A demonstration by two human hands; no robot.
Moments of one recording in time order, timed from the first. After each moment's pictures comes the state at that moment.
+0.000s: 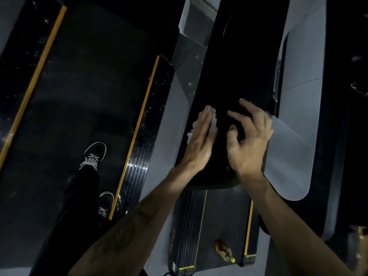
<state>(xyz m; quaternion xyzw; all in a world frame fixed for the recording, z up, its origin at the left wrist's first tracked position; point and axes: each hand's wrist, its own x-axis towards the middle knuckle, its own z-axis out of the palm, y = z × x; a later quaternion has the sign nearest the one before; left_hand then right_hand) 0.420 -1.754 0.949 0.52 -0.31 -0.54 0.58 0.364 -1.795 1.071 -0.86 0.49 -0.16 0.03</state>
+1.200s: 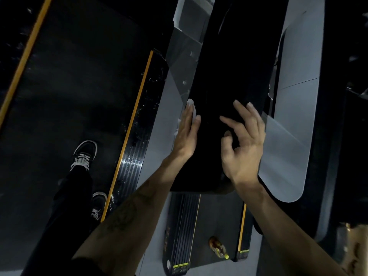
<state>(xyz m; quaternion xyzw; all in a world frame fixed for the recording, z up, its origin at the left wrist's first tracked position) 0.437 -1.786 0.915 0.57 -0.24 -0.55 0.56 0.361 -1.800 1.068 -0.87 0.46 -0.15 0.07</state>
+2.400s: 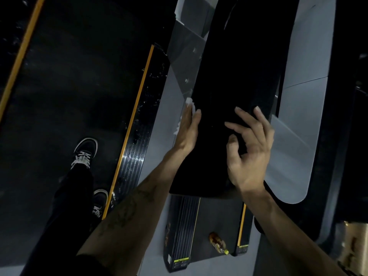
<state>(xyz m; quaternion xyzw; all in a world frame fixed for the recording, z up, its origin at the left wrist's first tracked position) 0.448 -1.803 0.907 0.51 -0.12 -0.64 0.57 0.357 -1.804 1.061 -0.86 0.46 -0.17 0.08</state>
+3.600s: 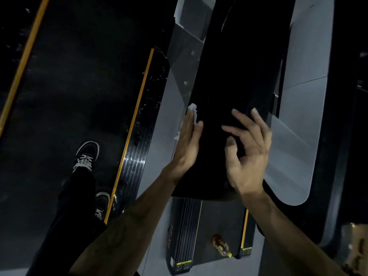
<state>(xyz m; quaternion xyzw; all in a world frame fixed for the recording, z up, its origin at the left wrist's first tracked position) 0.436 -1.777 0.925 0.50 -0.21 -0.58 0.61 0.356 -1.805 1.063 -0.86 0.46 -0.18 0.10</state>
